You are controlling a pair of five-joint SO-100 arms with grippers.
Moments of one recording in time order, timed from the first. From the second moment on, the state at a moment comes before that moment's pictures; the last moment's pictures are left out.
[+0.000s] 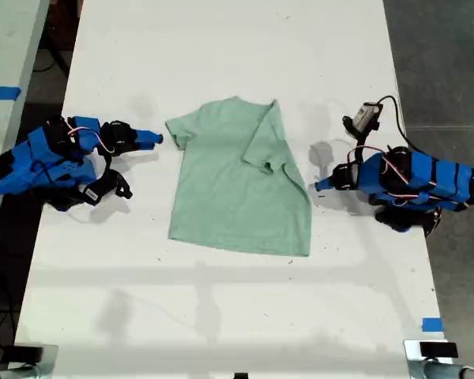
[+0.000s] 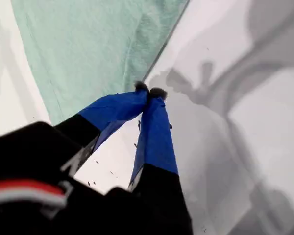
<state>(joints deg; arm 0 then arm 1) -32.2 206.3 183.6 59.5 12.3 14.9 200.5 174.0 74.9 -22.7</state>
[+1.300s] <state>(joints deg) -27.1 206.3 183.6 59.5 12.3 14.2 200.5 174.0 74.9 -20.7</state>
